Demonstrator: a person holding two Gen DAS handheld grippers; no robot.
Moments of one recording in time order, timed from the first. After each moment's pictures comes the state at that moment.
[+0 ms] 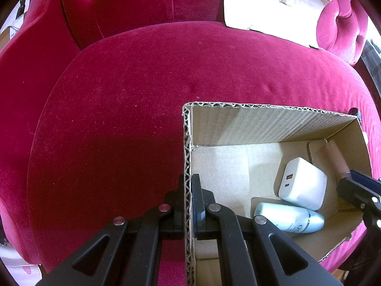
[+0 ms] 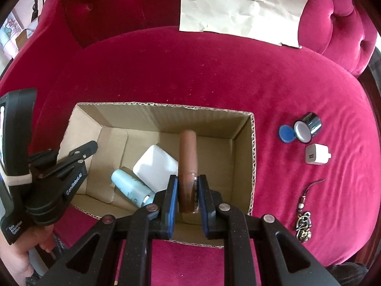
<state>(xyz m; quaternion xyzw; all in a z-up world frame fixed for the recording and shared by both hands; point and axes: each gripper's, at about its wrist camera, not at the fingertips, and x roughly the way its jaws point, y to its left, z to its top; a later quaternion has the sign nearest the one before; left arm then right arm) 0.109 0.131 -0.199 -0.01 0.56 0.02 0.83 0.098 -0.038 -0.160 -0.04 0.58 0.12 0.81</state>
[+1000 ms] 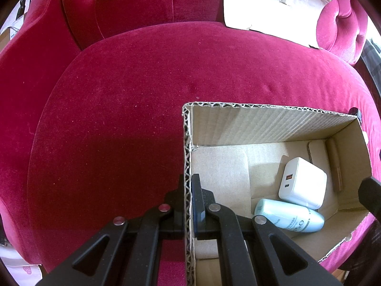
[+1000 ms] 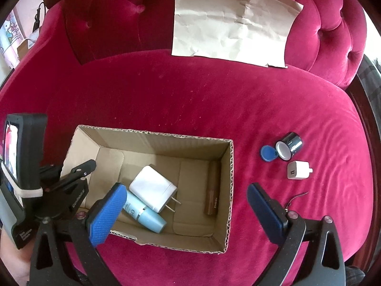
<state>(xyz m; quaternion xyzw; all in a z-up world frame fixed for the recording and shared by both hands) 0.109 0.131 -0.198 -0.01 0.56 0.02 0.83 0.093 -0.047 -0.136 -0.05 0.53 0.11 0.84</state>
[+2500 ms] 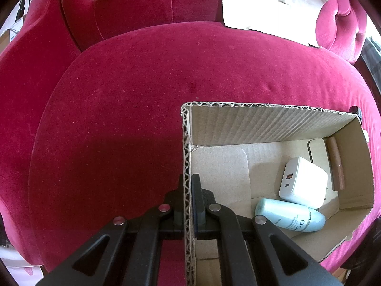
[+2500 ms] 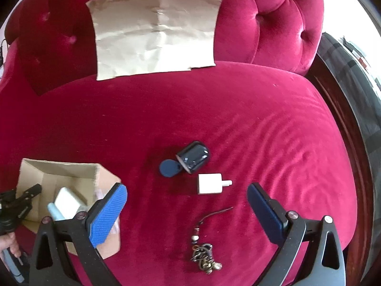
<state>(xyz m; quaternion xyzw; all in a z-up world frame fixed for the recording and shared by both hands) 0.109 0.128 -0.197 0.00 0.56 0.02 0.83 0.126 -0.179 -0.133 -0.02 0.51 0.02 0.86</state>
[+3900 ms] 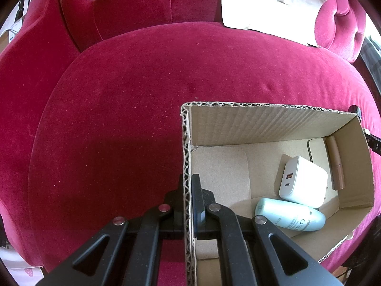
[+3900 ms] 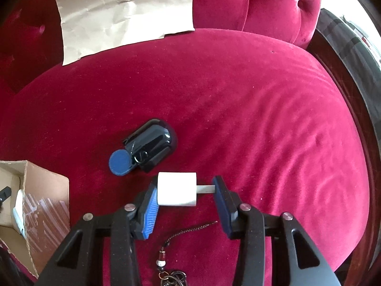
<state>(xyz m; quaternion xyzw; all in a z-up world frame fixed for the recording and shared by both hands) 0.110 0.129 -0.198 0.00 0.56 0.02 0.83 0.156 -0.222 -0.208 -0.01 0.54 0.00 0.84</state>
